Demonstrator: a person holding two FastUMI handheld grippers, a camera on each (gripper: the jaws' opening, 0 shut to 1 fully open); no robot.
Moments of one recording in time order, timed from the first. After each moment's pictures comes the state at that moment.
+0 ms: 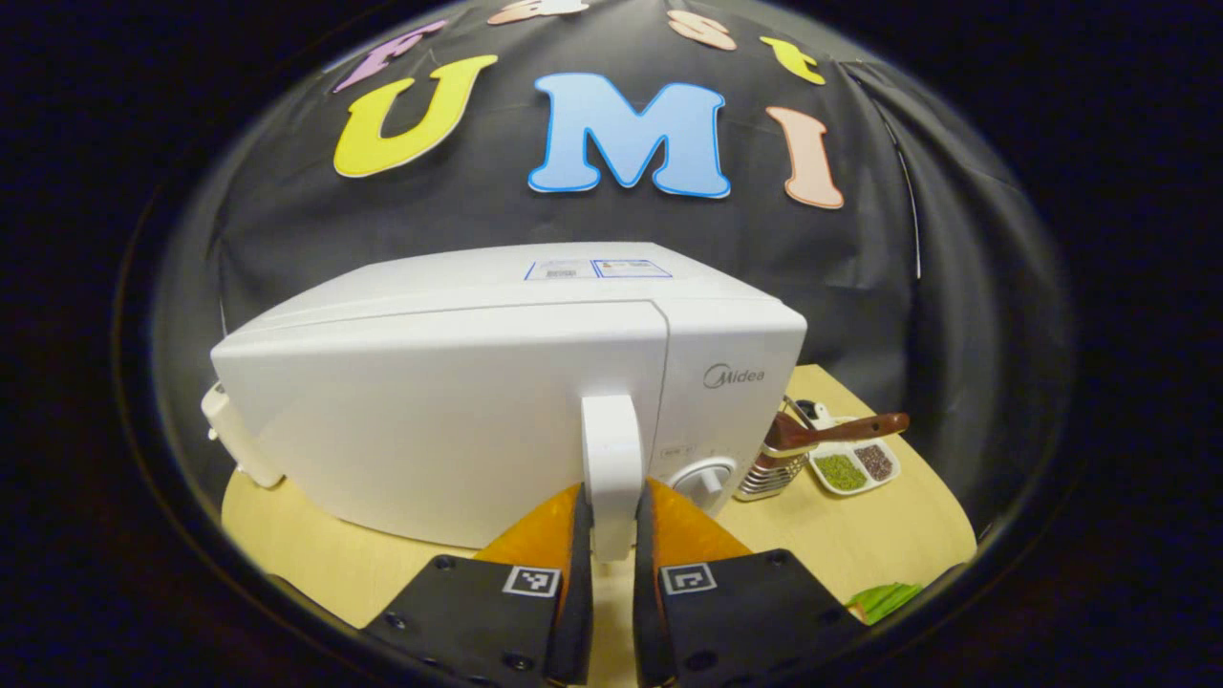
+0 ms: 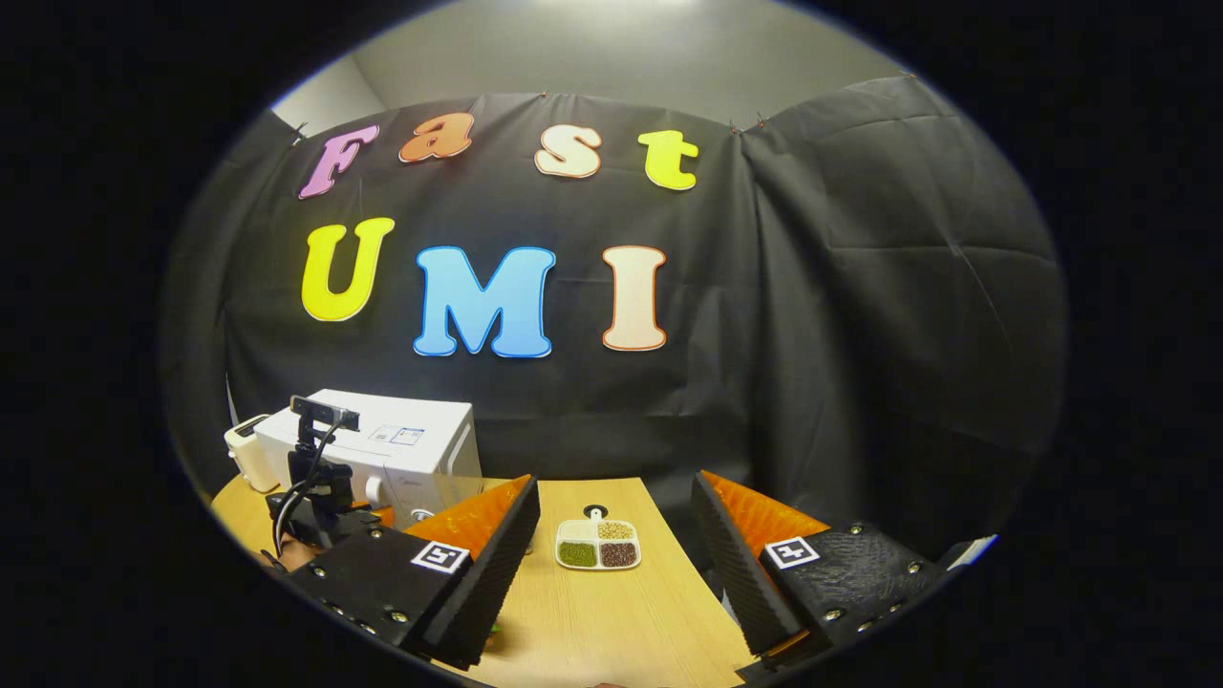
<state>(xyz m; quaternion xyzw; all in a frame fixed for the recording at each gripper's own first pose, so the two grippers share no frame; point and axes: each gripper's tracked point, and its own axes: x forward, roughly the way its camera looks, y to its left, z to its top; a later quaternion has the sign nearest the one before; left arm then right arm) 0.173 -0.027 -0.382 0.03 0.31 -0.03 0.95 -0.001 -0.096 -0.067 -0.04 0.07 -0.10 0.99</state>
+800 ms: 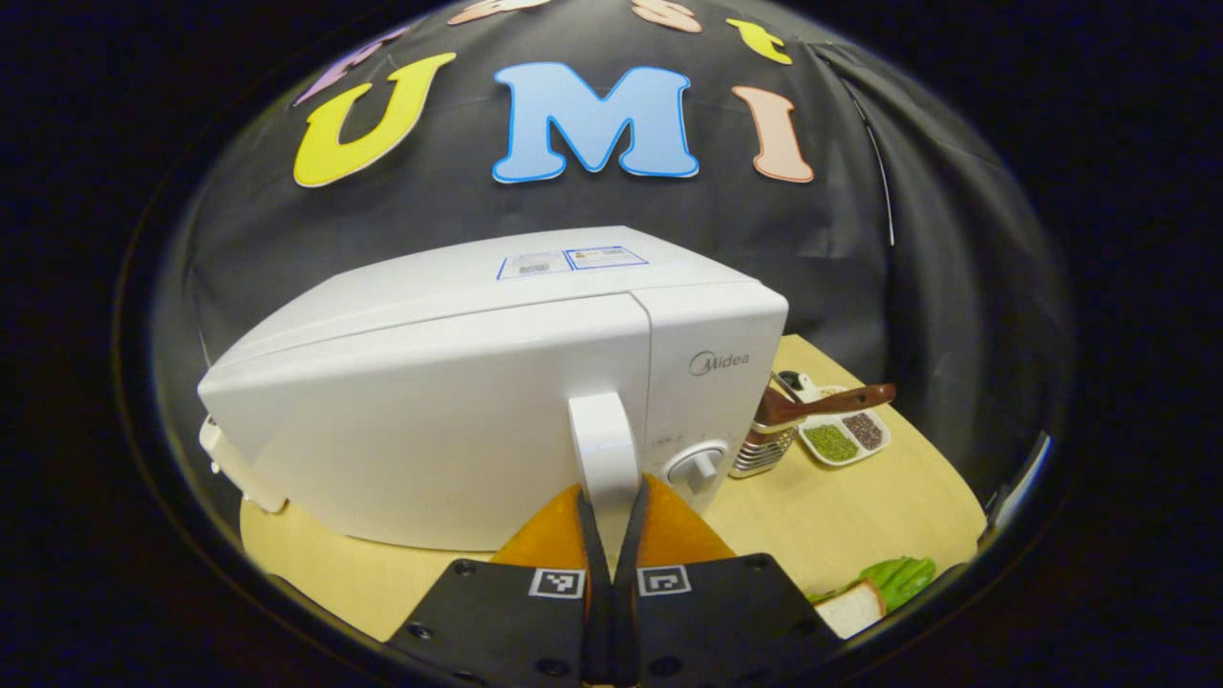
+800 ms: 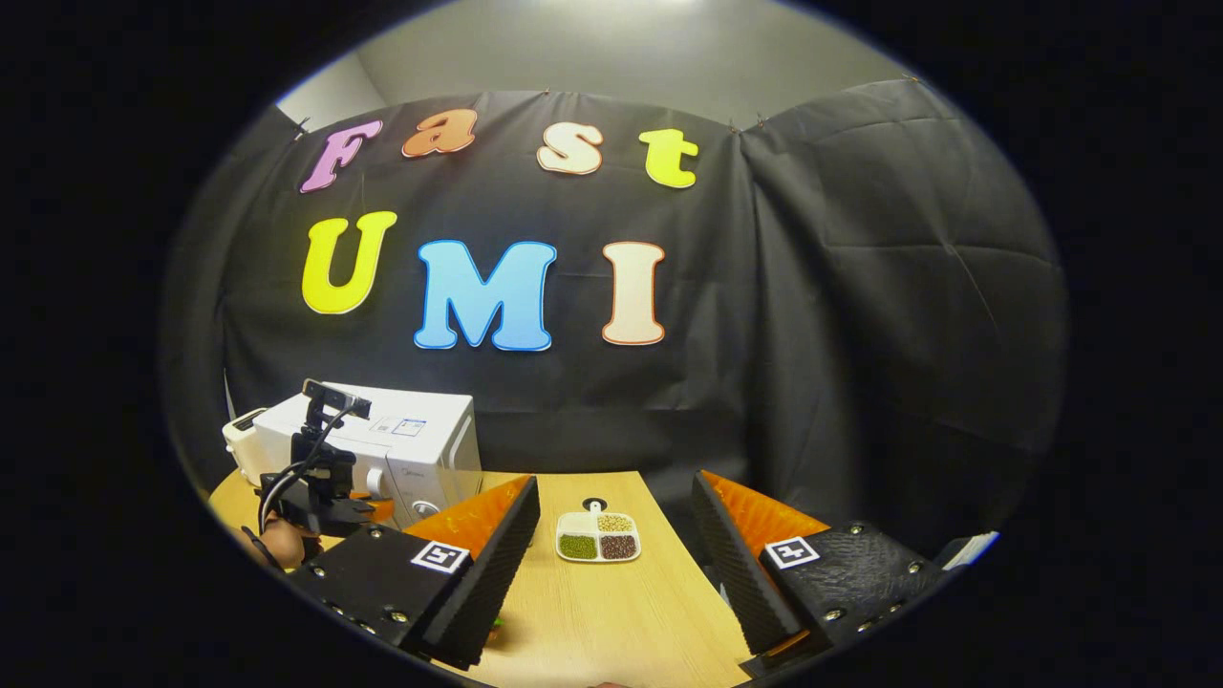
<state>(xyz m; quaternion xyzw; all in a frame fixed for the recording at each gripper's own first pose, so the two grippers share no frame) 0.171 -0.031 -0.383 0.05 0.34 -0.07 0.94 -0.014 -0.088 -0.078 -0.05 0.08 -0.11 0.99</state>
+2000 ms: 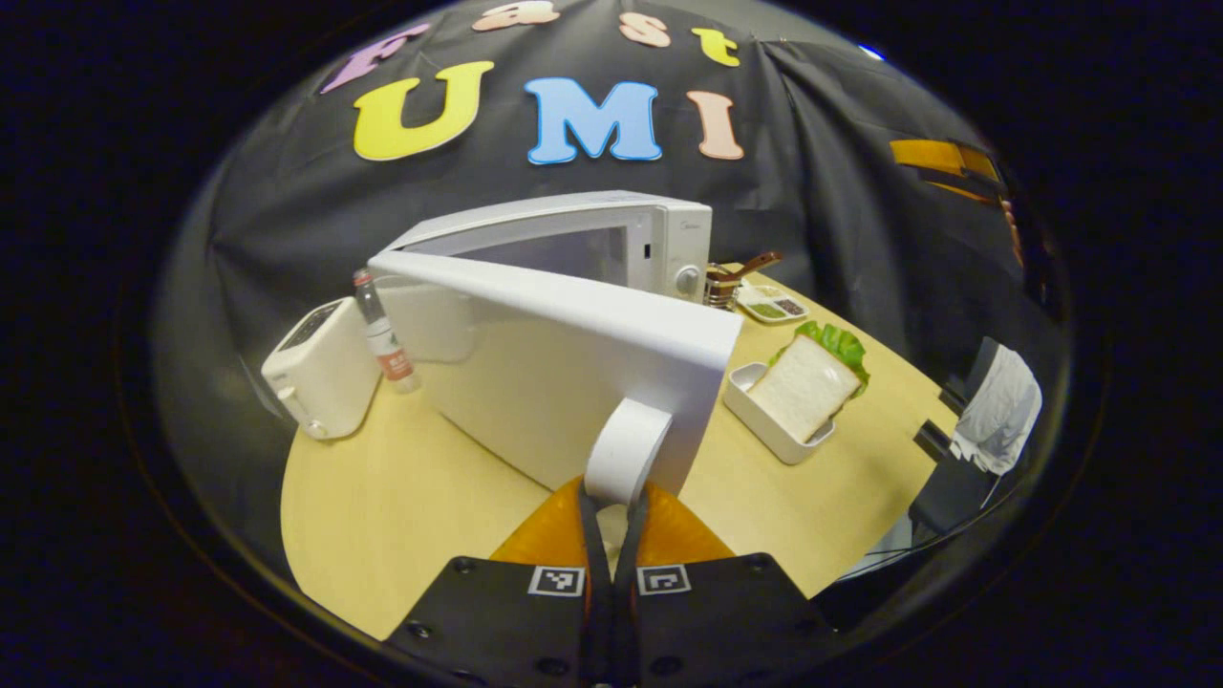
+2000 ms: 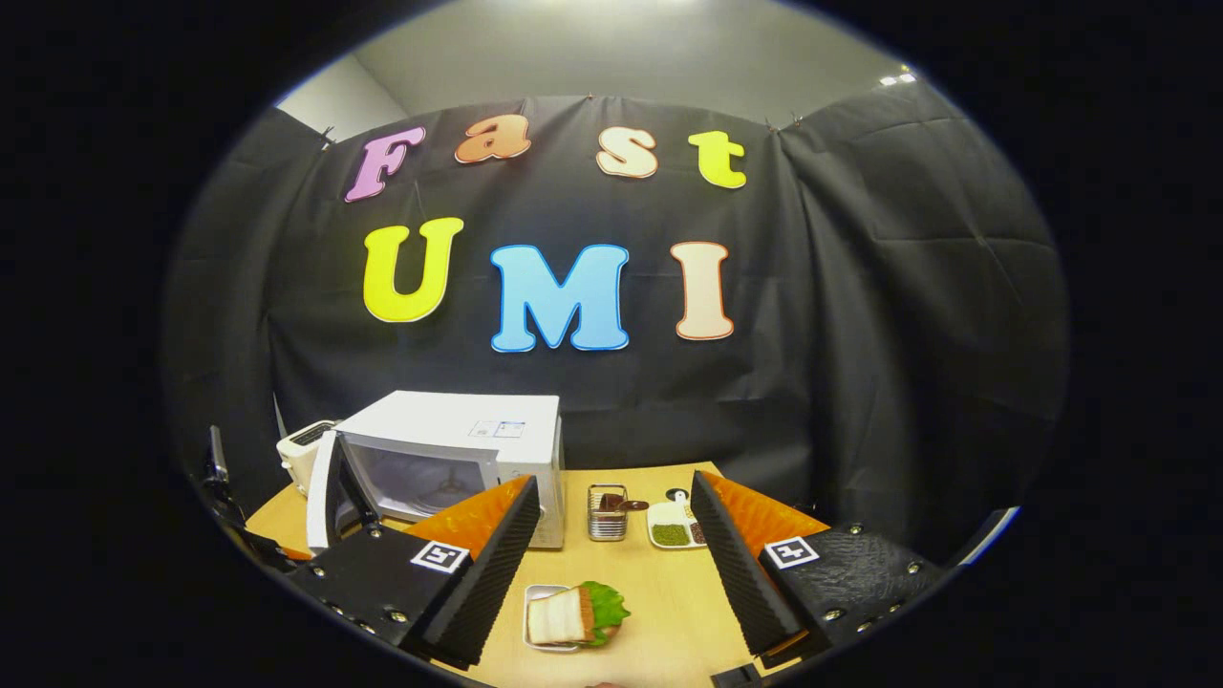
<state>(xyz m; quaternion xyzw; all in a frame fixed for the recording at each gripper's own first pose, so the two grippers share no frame) -0.114 0.150 -0.332 0.07 0.38 -0.13 0.91 -0.024 0.048 -0.088 -0.01 0.07 -0.04 1.00</state>
